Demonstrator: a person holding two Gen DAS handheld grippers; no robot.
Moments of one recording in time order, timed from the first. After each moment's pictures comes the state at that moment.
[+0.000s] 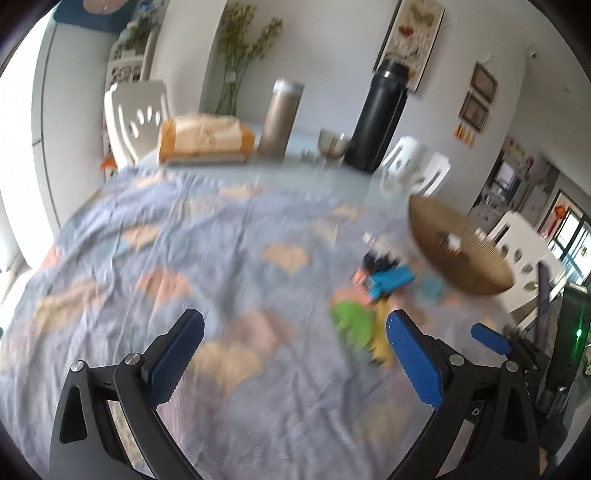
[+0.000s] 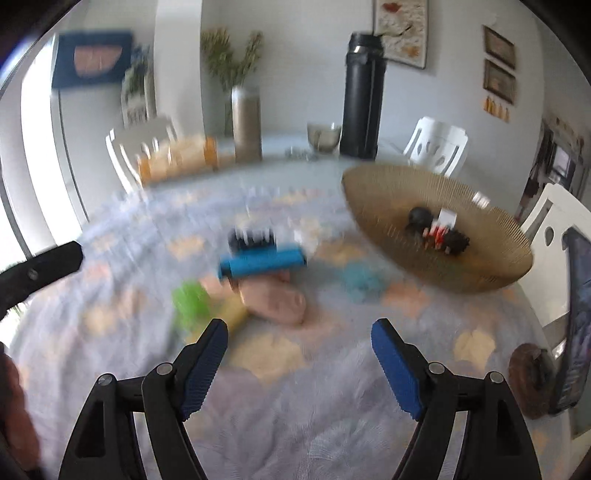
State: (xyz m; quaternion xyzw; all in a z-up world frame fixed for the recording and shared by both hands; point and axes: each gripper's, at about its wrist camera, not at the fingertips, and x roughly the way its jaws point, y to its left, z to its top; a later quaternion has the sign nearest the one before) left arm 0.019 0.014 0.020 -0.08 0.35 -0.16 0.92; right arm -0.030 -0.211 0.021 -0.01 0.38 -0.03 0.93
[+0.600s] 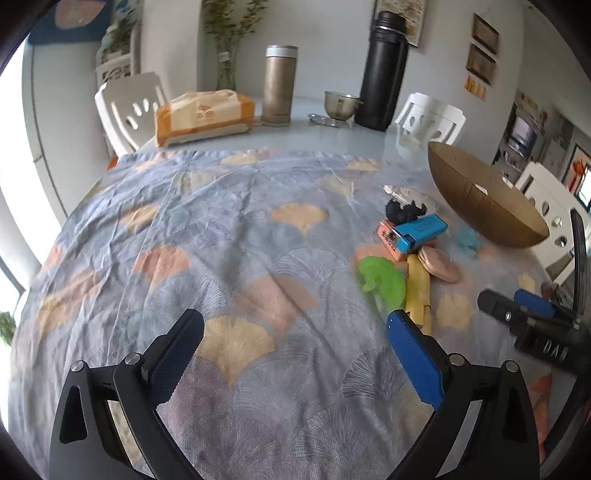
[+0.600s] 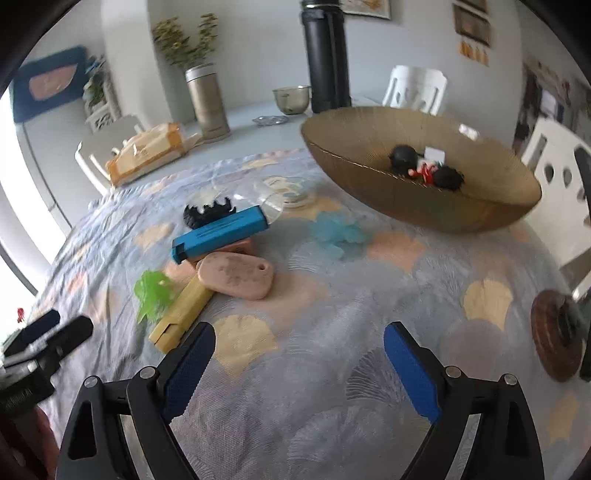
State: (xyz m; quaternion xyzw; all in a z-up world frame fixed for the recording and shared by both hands) left arm 0.017 -0.007 0.002 0.01 0.39 -0.14 0.91; right arm -0.023 -0.258 0.014 0.10 0.41 -0.04 0.91
